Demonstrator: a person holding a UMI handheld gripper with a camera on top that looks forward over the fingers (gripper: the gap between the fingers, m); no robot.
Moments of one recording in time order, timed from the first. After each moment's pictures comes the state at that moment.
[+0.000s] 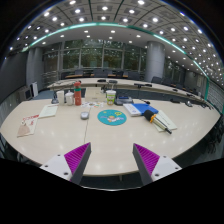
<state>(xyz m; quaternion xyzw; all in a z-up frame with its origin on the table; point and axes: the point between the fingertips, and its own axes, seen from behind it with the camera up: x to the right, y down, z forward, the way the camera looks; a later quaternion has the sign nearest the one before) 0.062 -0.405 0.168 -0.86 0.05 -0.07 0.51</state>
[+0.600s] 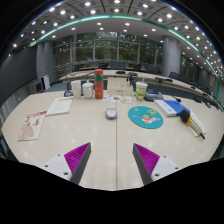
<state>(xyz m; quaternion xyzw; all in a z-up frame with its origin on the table) -0.067 -0.254 0.091 -0.88 0.00 -0.02 0.48</state>
